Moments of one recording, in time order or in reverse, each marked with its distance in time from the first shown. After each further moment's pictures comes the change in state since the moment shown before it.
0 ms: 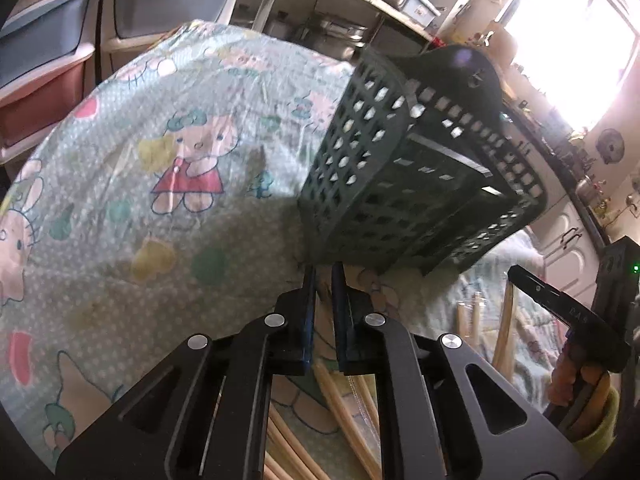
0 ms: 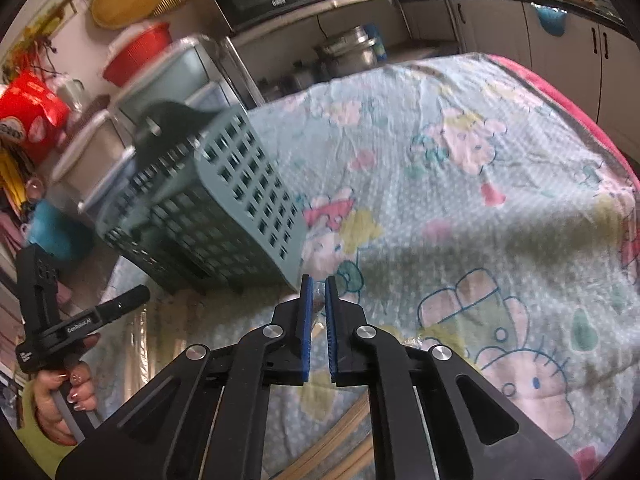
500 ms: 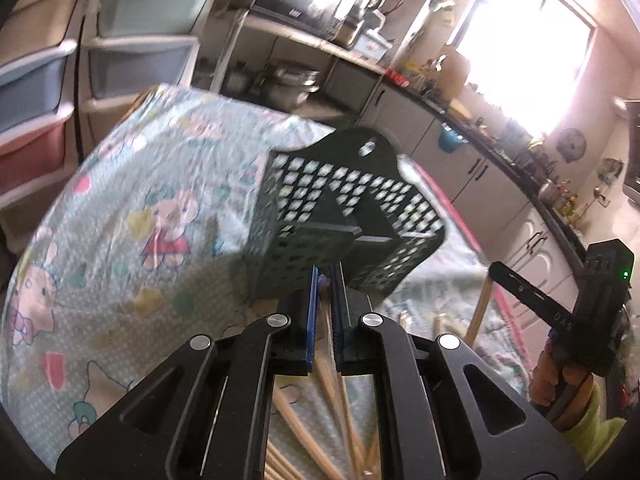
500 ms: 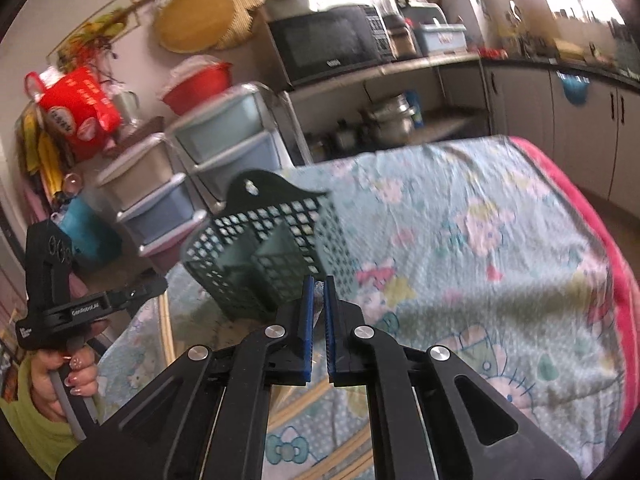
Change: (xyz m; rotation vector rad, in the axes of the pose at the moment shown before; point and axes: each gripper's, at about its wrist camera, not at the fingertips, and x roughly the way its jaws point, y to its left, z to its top) left arm -0.073 -0.048 0.014 0.094 -0.150 -0.106; right arm -0.079 0.048 0.006 -0.154 -0.197 0.074
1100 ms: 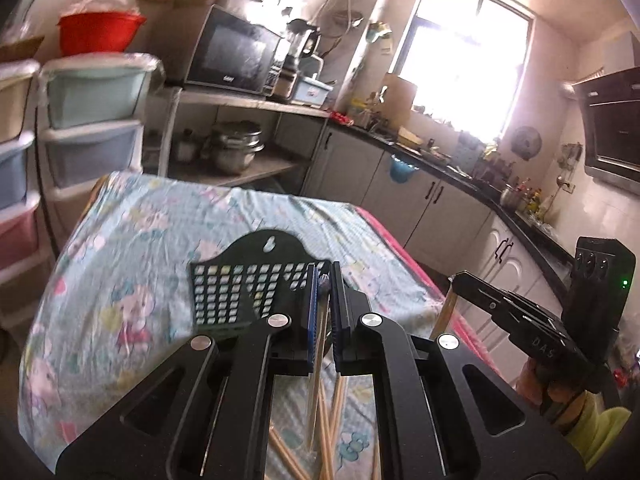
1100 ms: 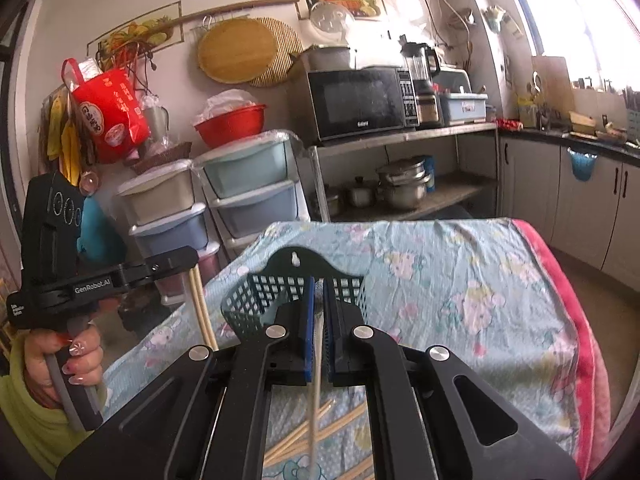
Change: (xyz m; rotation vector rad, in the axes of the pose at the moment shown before) left arm -0.036 -0.068 0.046 0.161 -0.150 -0.104; right arm -0.049 0.043 0.041 -0.141 -0.161 -0.011
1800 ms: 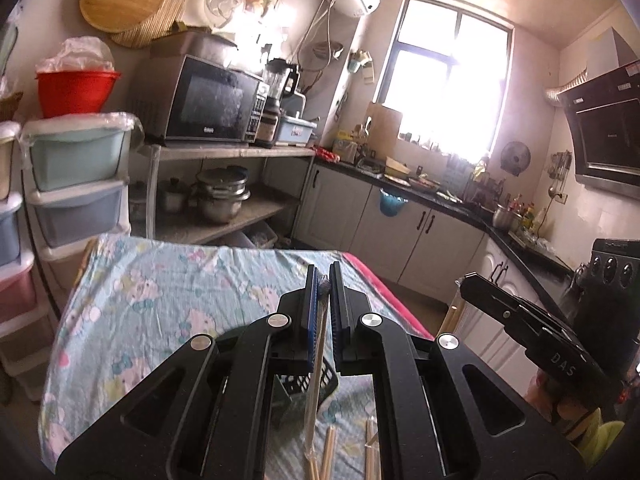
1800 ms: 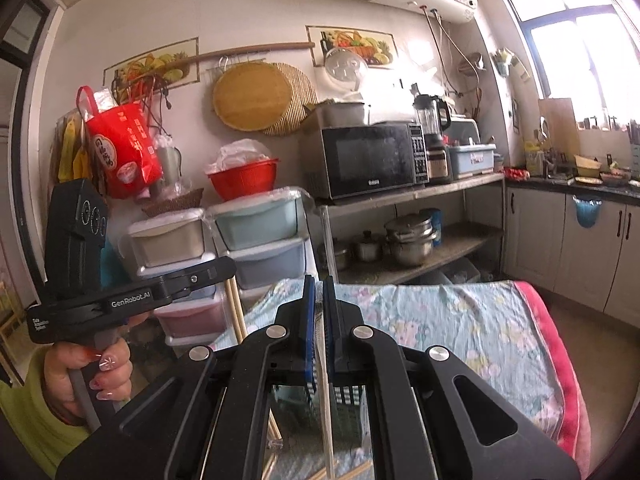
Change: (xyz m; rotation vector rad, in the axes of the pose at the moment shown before) left arm -0.008 -0.024 0.068 0.060 -0.119 -0.012; right arm -0.016 0.015 0.069 -0.044 -0.154 0.019
